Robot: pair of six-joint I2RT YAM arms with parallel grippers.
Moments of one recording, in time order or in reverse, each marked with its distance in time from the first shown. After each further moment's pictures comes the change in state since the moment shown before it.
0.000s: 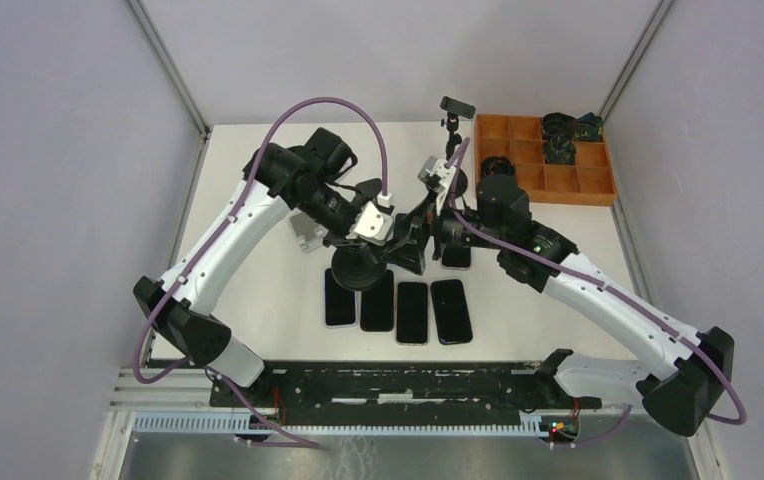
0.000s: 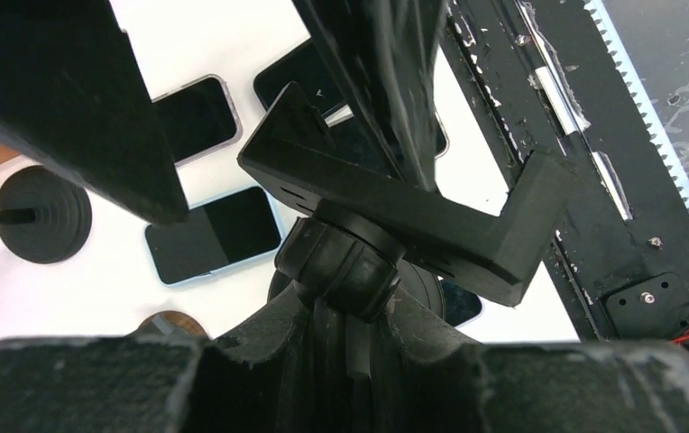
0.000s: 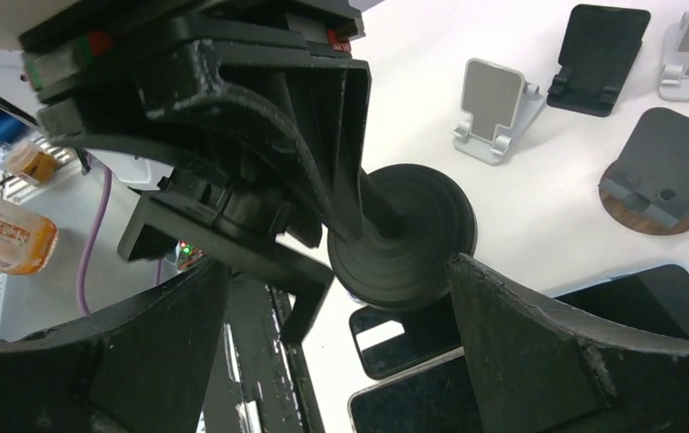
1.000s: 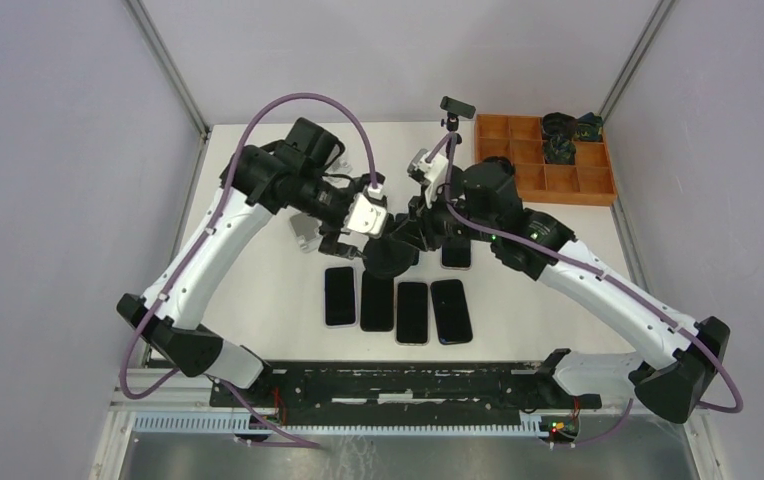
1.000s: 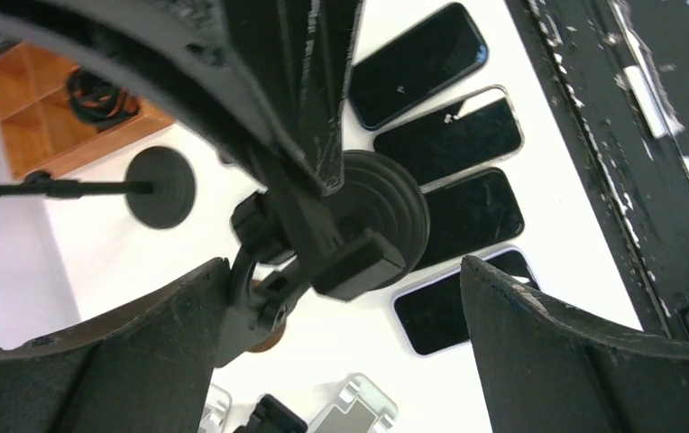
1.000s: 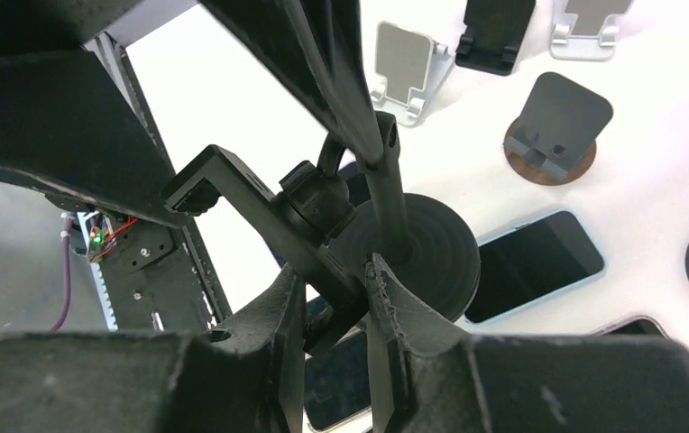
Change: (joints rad) left arm 0.008 -0.054 0.039 0.083 -0.049 -0.030; right arm 0.066 0.094 0.189 -0.263 0.233 -0.144
